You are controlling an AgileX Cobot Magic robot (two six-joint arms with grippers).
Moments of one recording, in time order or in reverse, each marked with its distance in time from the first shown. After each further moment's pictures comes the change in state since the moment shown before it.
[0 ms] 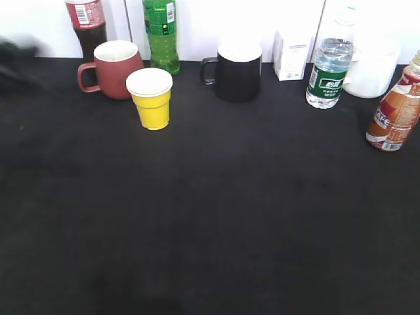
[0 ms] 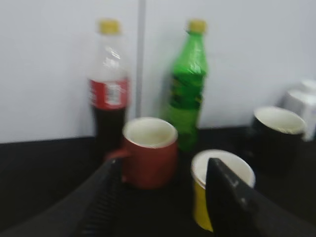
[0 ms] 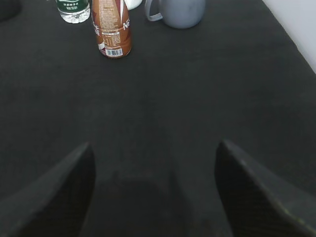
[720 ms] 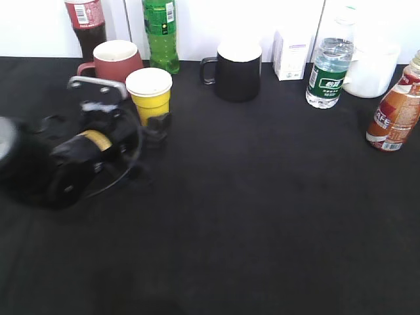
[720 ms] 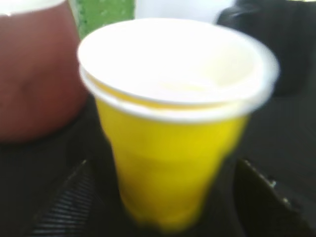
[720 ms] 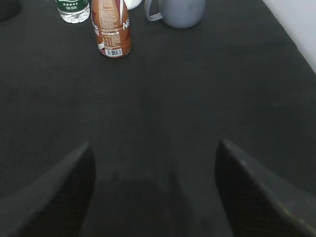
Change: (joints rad) left arm -0.062 0.902 -0.370 0.170 -0.405 -0.176; right arm 0.000 0.000 0.000 0.000 0.000 0.000
